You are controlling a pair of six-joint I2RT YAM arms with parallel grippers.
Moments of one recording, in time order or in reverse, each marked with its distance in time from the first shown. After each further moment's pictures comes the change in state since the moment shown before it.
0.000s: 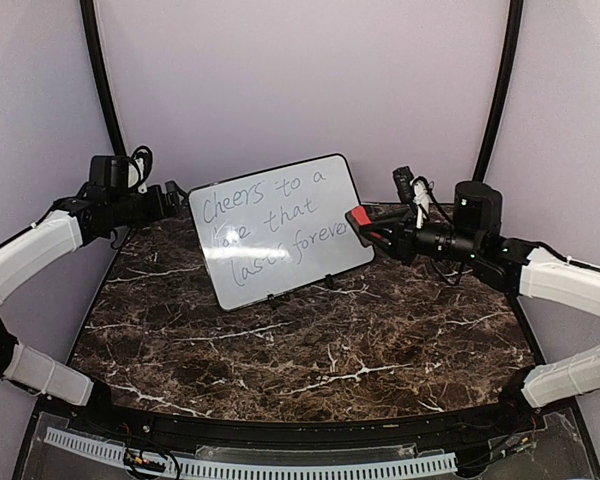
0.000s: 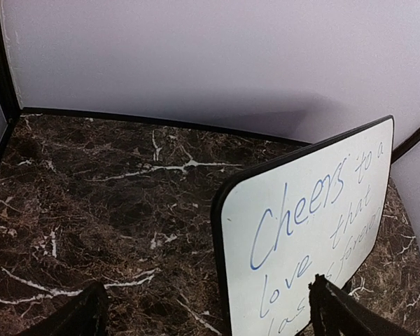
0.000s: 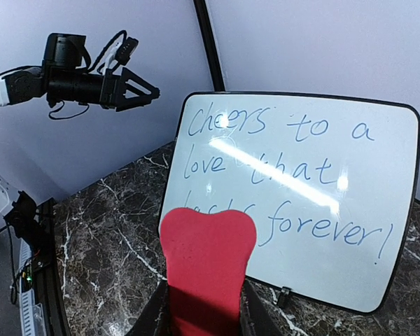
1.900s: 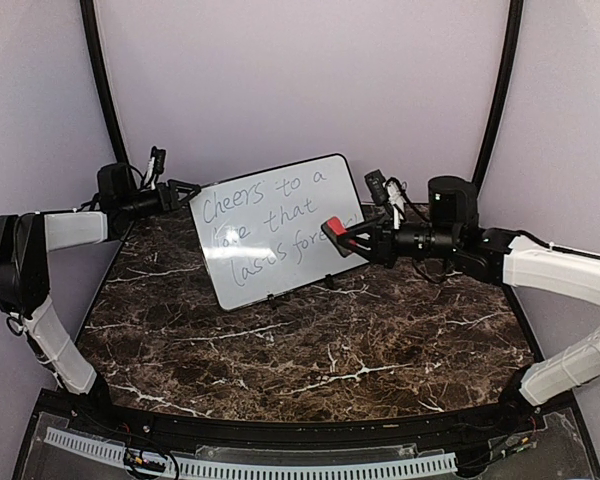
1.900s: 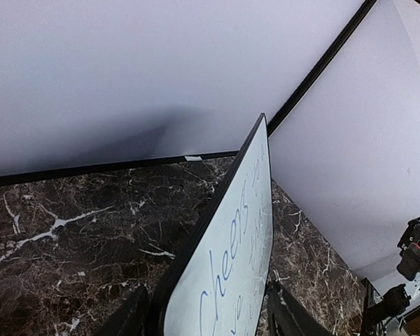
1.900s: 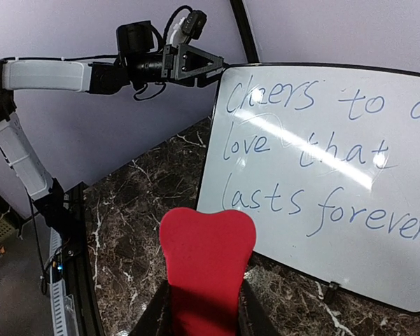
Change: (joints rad) left arm 0.233 0.389 0.015 0.632 0.831 -0.035; right arm 0.073 0.116 0.100 -0.063 -0.069 0.041
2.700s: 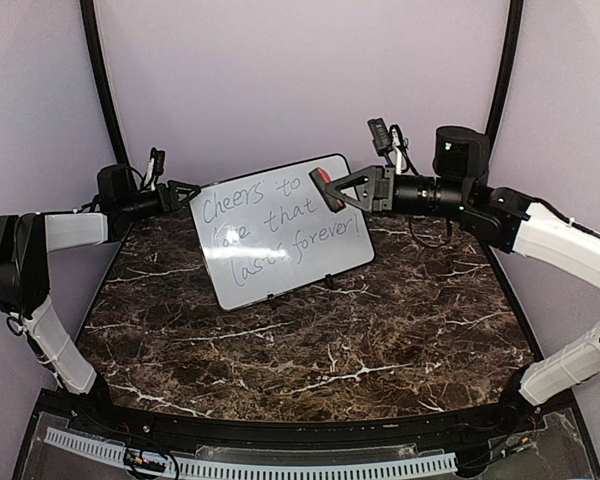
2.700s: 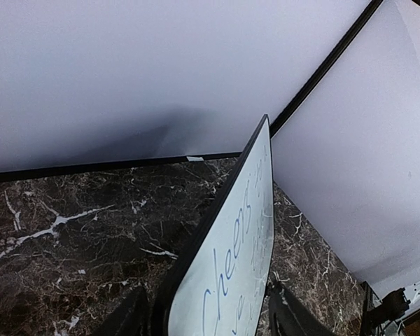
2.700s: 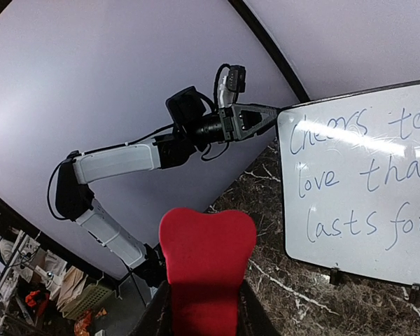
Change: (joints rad) left arm 0.001 0.000 -0.014 0.020 -0.011 -0.020; right arm 0.047 0.031 0.307 -0.150 -0.031 0.436
